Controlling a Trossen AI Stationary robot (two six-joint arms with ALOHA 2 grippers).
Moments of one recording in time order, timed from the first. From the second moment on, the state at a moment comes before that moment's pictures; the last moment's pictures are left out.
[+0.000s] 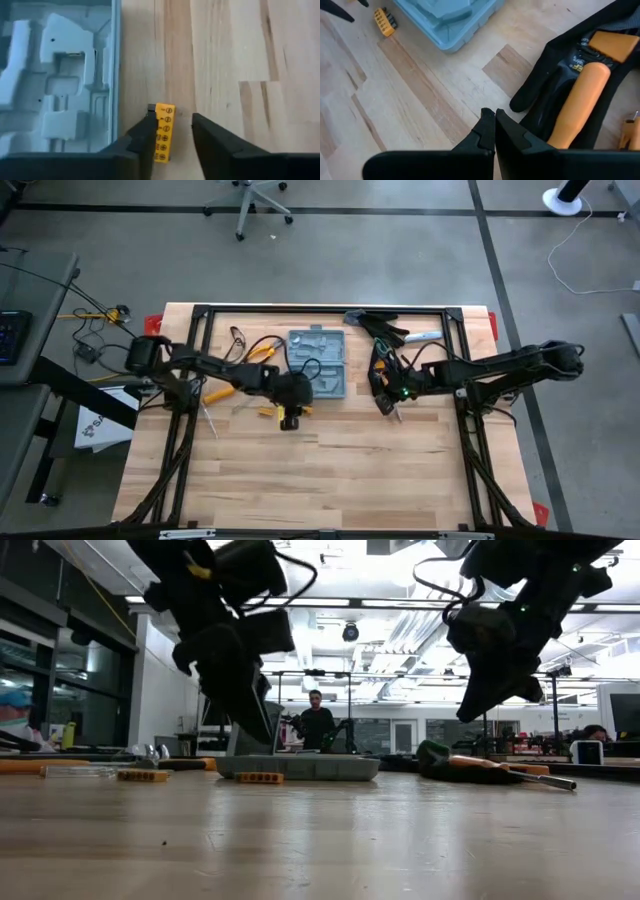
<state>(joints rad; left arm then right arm) -0.02 1.66 0.92 -0.26 0.03 0.01 0.02 1.23 0.64 -0.40 0.16 0.78</state>
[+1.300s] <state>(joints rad) 0.02 1.81 0.92 -0.25 0.08 0.11 -0.04 1.23 0.64 -0.40 0.17 0.79</state>
